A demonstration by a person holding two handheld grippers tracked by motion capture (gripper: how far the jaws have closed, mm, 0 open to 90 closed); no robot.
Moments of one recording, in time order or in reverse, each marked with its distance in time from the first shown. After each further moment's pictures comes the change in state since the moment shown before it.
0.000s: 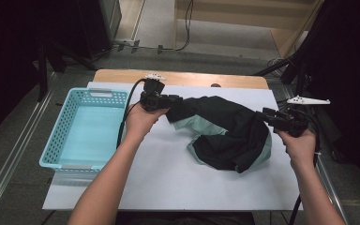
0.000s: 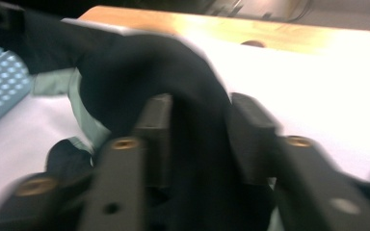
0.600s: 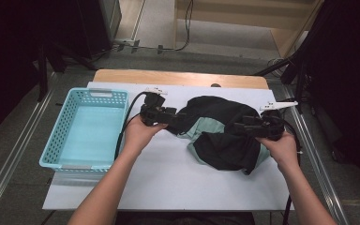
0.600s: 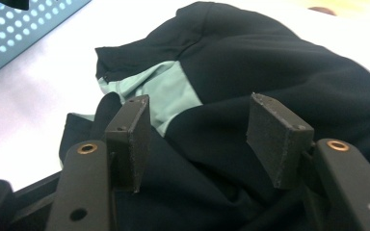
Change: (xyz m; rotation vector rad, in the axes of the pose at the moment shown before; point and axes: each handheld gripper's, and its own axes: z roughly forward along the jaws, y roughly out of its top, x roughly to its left) left arm -0.006 -0.035 -0.001 0.059 -0.065 0.010; right arm 0.037 -0.007 0.046 0.151 0.113 -0.113
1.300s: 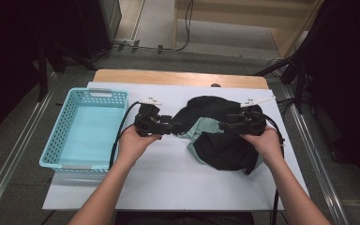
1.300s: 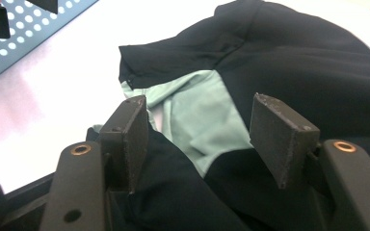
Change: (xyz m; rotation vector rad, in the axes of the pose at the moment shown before) left arm -0.006 -0.025 -0.013 -0.001 -0.018 0.033; right arm 0.019 0.022 0.039 0.063 0.069 -0.041
